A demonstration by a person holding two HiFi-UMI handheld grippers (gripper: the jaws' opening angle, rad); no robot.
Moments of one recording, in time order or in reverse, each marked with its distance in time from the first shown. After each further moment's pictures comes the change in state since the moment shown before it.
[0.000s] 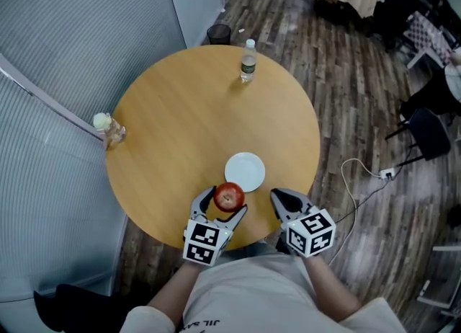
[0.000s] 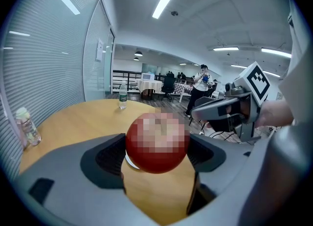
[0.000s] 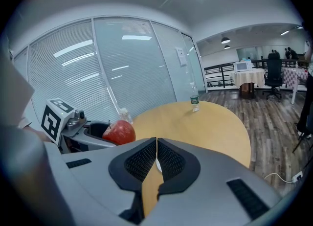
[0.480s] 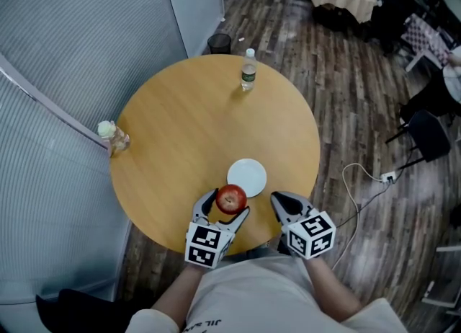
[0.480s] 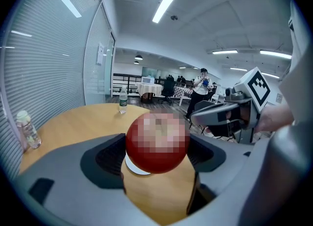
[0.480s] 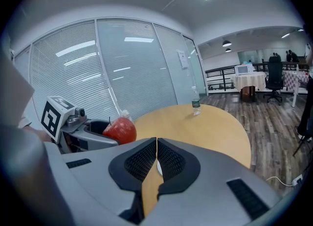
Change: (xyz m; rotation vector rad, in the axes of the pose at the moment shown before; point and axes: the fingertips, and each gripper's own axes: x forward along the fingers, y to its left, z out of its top) left arm -0.009 -0.001 0.018 -0.001 -0.044 -0.001; right arm -0.004 0.008 0.010 -0.020 -0.028 0.002
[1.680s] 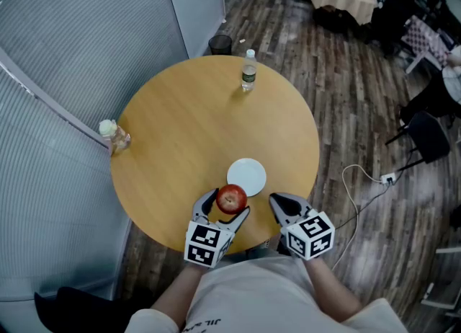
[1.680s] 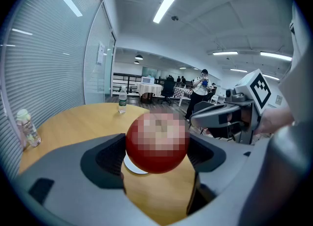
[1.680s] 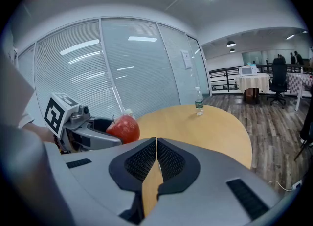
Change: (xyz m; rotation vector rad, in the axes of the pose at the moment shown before) left arm -0.005 -0.005 0.001 -0.010 -0.002 -0.004; right arm -0.005 0.010 -0.002 -0.031 0.006 0.029
